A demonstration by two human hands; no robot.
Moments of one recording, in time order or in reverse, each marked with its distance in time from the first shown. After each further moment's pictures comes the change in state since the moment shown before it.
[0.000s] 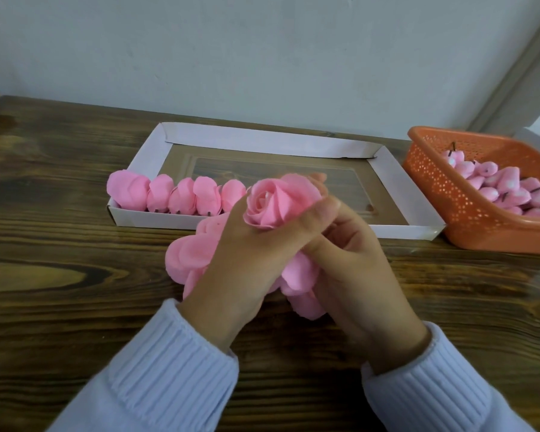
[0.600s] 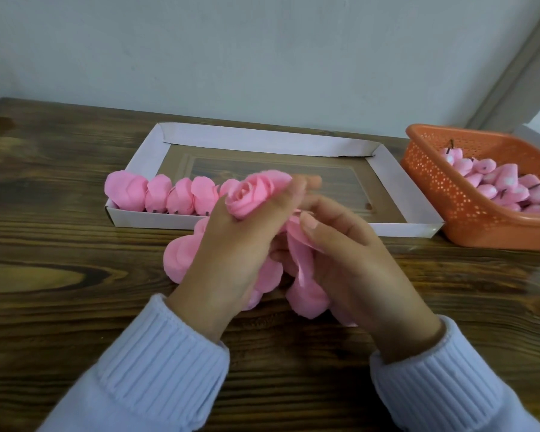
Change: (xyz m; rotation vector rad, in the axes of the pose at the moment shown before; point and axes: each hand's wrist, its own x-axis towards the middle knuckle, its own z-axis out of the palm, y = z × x) left_hand 0.004 0.001 -0.009 0.046 0.039 -0.060; right_hand 0.002 -0.008 -0.011 -0.057 -0.096 0.115
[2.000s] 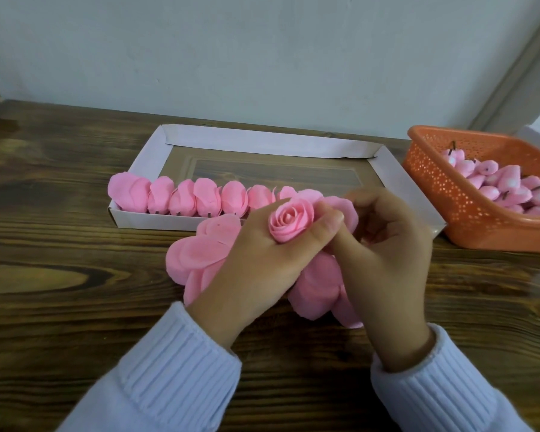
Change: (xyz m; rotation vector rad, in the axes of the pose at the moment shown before) left_hand -0.002 -0.012 0.008 0.298 -0.085 0.113; right_hand -0.004 0.001 -0.002 -0.852 0.570 -0.599
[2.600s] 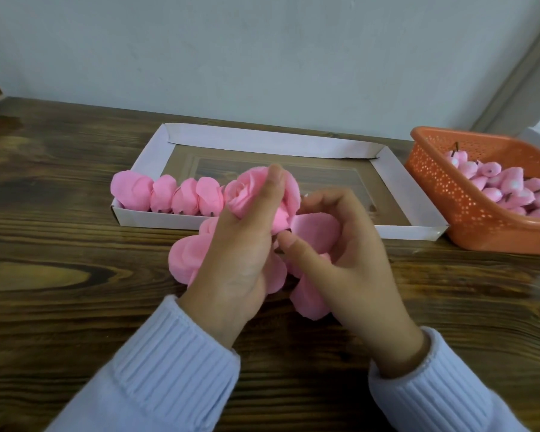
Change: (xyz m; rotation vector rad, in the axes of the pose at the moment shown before) left_hand 0.008 0.007 -0.003 -0.525 0.196 -0.220; right_hand -0.006 -0.006 0.009 0.234 -0.349 0.199
